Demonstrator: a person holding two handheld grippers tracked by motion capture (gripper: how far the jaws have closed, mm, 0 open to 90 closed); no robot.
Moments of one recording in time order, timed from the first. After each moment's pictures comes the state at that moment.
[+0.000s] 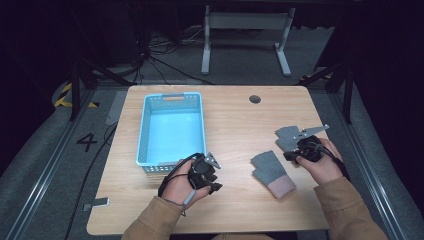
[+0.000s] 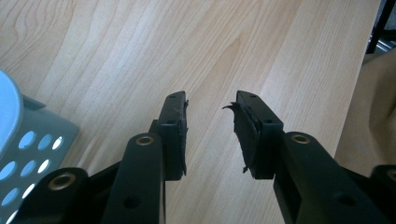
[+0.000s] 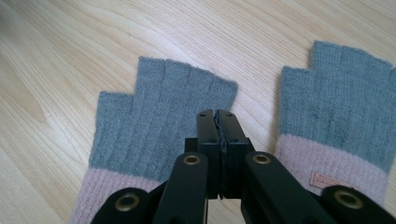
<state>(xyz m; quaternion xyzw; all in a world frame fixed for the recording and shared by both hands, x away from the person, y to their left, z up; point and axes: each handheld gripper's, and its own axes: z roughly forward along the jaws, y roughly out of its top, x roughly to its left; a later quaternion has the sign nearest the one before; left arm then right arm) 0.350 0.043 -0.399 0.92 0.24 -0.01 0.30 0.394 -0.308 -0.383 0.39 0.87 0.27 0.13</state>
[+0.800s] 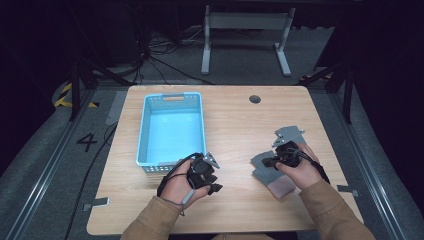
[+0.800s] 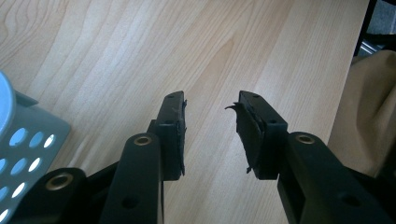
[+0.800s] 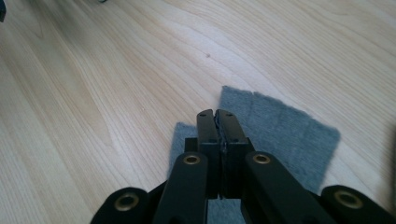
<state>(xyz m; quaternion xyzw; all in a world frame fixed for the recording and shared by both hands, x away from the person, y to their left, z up) 0.349 0.045 -0.399 0.92 0.25 -0.02 0.31 0.393 -0.252 -0.401 0.33 0.89 0.29 0.08</state>
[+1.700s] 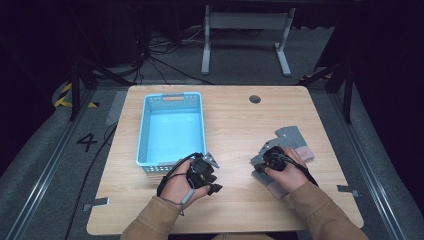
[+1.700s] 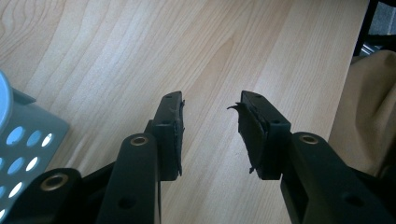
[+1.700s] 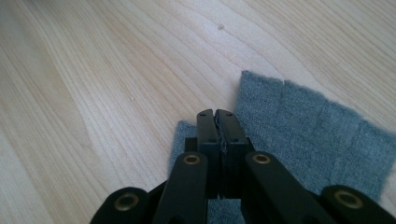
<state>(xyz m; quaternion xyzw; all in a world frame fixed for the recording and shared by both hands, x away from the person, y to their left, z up) 0.350 0.045 -0.401 0.92 0.25 -0.03 0.31 0.399 -0.230 -0.432 0.33 0.91 0.24 0.08</state>
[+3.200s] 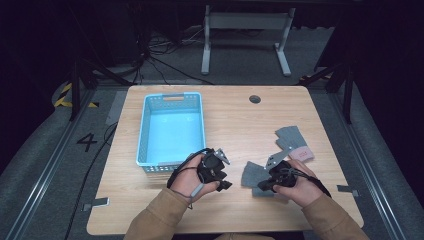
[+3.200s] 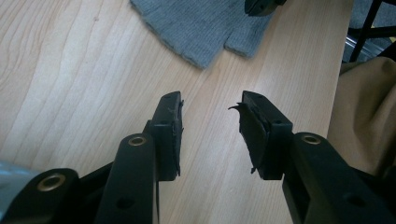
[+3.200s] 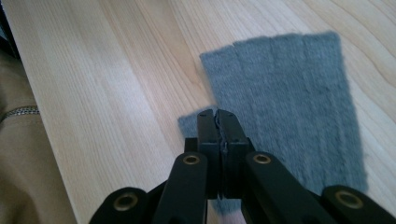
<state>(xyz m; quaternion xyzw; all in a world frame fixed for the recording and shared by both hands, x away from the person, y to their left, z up) 0.364 0.017 -0.396 0.93 0.21 -0.04 0.31 0.350 -0.238 -0.413 0.26 0.93 0.25 0.01</state>
